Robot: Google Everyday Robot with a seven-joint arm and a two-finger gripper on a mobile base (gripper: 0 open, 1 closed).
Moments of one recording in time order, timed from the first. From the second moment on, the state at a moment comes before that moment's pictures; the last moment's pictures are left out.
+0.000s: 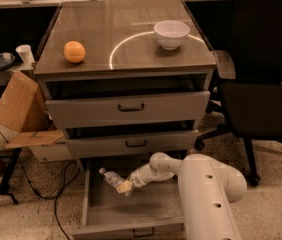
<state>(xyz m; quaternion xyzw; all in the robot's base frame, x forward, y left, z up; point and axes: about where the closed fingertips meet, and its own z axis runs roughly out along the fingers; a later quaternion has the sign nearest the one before) 0.613 0.083 0.203 -0.37 0.83 0.39 0.15</state>
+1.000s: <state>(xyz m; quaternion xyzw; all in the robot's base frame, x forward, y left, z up) 0.609 0.079 0.203 -0.36 0.84 0.37 0.16</state>
